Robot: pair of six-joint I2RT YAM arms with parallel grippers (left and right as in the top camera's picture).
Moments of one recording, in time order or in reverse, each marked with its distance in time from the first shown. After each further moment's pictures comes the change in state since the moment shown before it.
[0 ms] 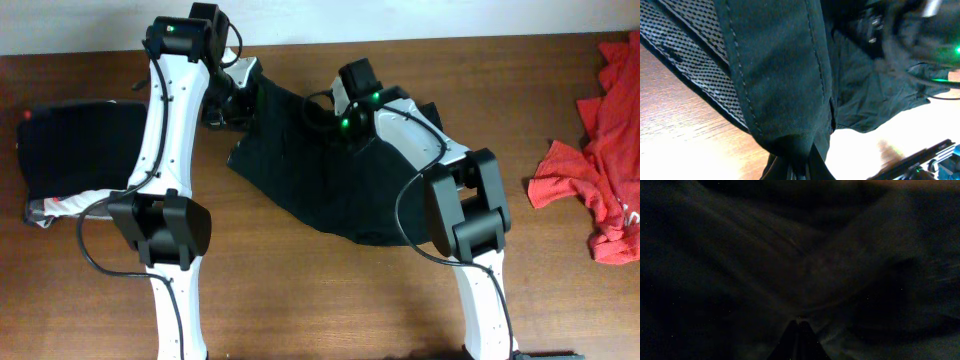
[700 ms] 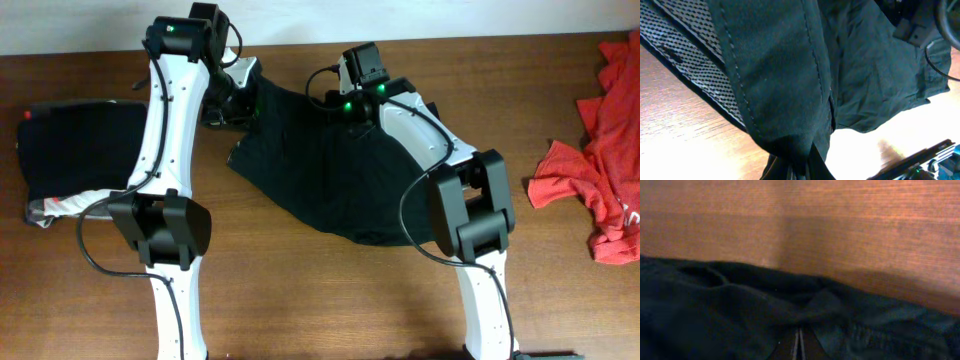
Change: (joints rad) left arm 0.000 0.000 0.001 0.000 0.000 0.000; right arm -0.008 -0.005 0.036 0.129 0.156 0.000
